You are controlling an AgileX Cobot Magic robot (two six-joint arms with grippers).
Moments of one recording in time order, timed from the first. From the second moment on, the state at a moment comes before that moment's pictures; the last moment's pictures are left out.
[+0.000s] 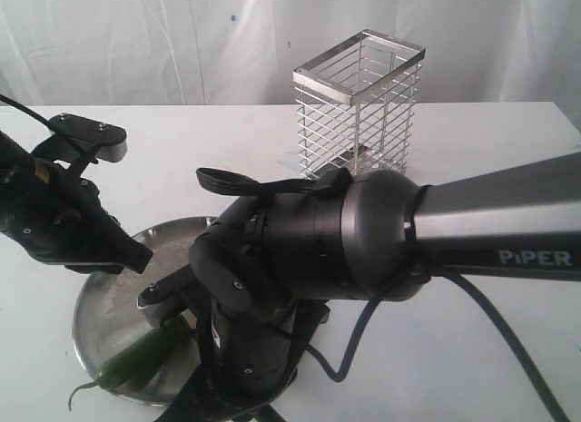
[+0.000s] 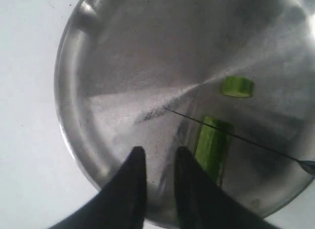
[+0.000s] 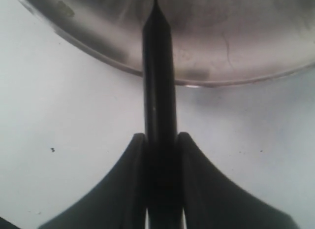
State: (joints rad) left arm -0.34 1.40 -0.88 -0.08 0.69 0.07; right arm 1.05 1.86 -1.20 0.01 0.85 0.28
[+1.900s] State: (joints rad) left arm -0.28 1.55 -0.88 -0.48 0.63 0.55; right arm 1.05 1.87 -1.19 0.09 0.84 0.35
